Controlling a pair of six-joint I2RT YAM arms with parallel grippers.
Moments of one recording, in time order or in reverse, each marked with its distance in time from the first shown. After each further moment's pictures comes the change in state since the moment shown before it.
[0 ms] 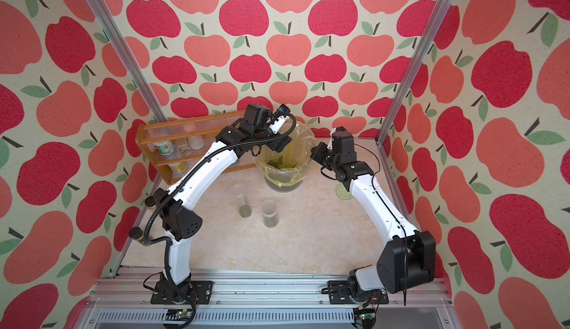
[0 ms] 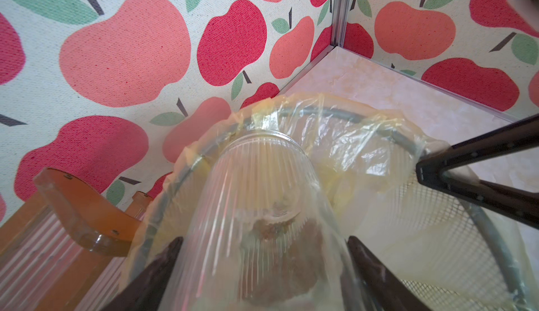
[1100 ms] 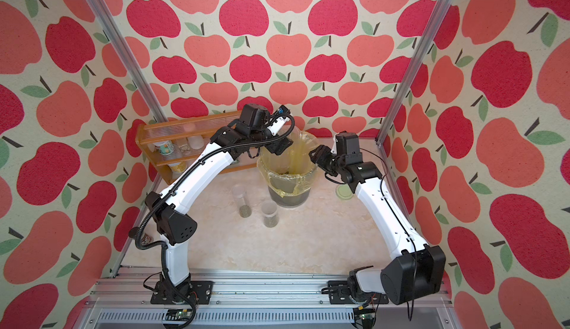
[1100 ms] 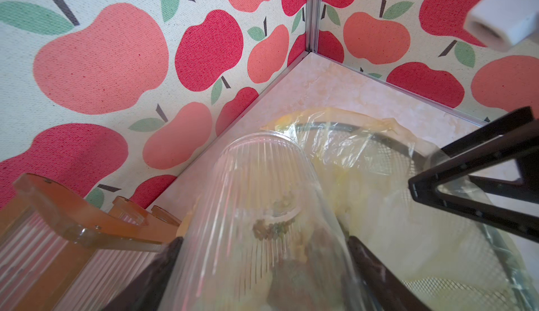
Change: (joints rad) left arm -0.011 -0.071 -0.045 -0.040 0.080 -0.003; right arm -0.001 -0.074 0.037 -0.204 -0.032 0.033
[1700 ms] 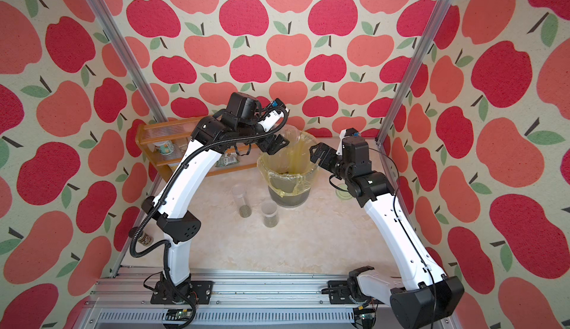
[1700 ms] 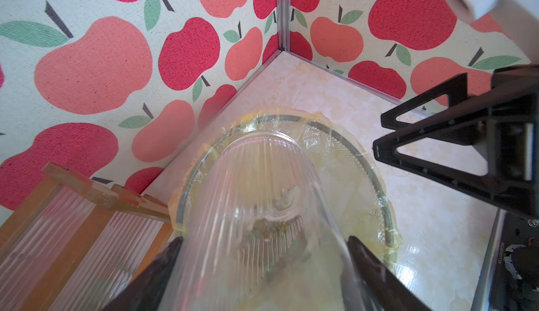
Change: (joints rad) left arm -0.026 0.073 0.409 -0.390 0.074 -0.008; right arm 0.043 -0.171 -0.034 -0.008 0.148 -0.098
